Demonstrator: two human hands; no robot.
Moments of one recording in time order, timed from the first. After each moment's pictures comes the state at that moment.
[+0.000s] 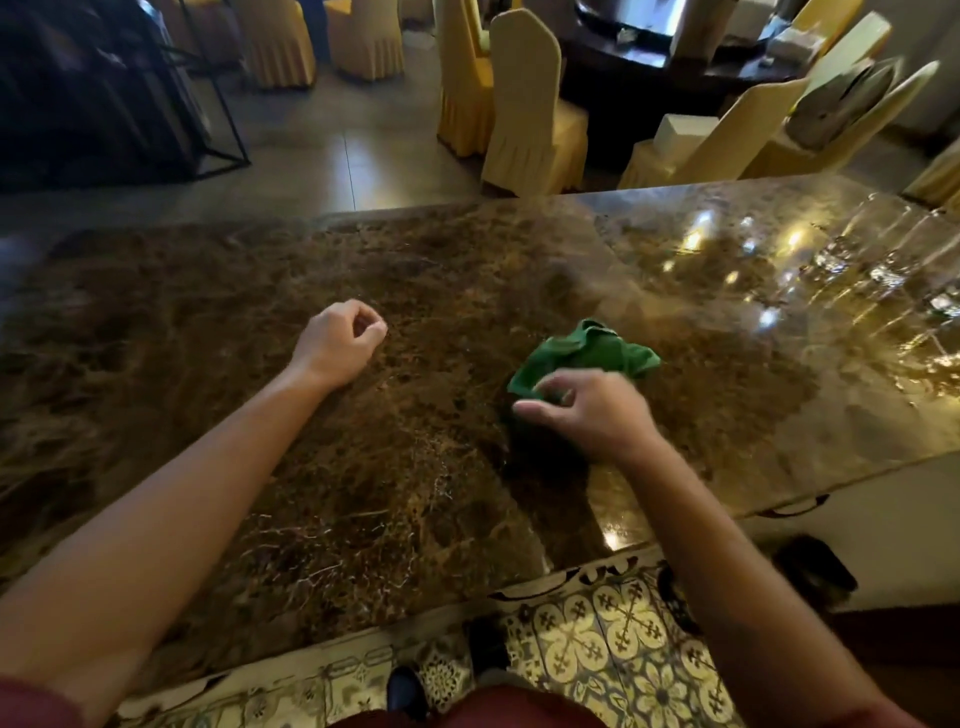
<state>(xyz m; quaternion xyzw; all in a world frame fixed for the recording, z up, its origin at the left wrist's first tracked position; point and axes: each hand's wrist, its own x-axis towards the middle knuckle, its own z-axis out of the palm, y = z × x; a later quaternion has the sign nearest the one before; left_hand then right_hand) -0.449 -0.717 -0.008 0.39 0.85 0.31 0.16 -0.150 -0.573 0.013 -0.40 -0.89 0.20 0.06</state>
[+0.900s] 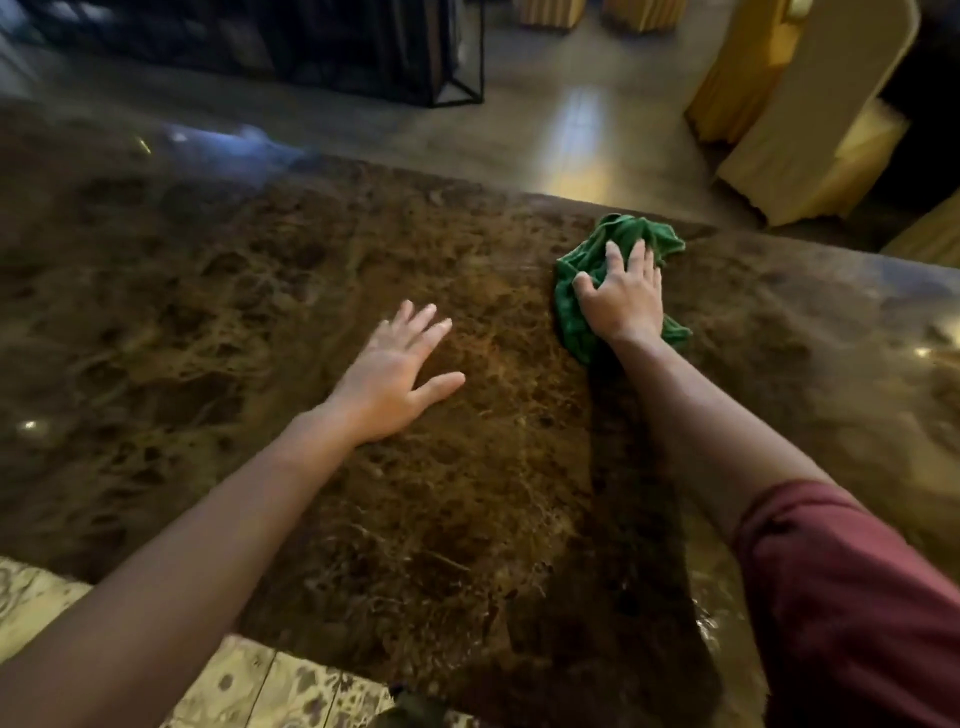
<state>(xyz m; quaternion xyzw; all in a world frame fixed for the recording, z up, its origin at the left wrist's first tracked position) -0.490 -0.811 -0.049 0.36 0.92 0.15 0.12 -0.467 -0.488 -0.053 -0.29 -0.94 0.19 0.03</state>
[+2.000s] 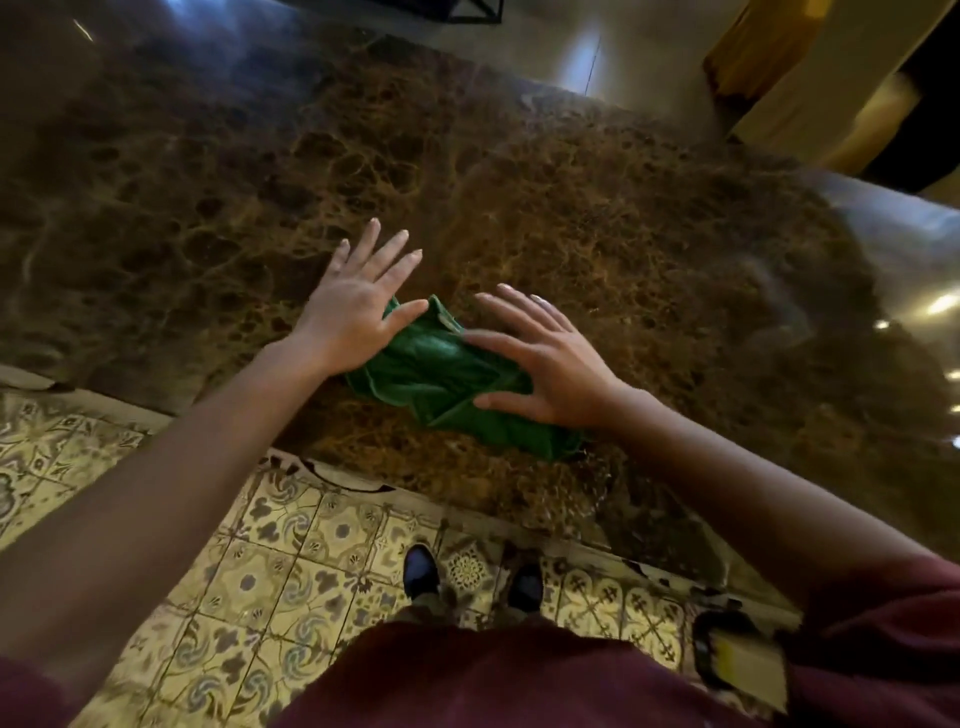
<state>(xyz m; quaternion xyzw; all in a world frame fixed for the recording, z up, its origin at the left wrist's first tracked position) -0.489 -0.986 -0.064 0.36 0.93 0.12 0.04 -0.346 -0.734 -0.055 0.18 -0.97 0.15 0.00</state>
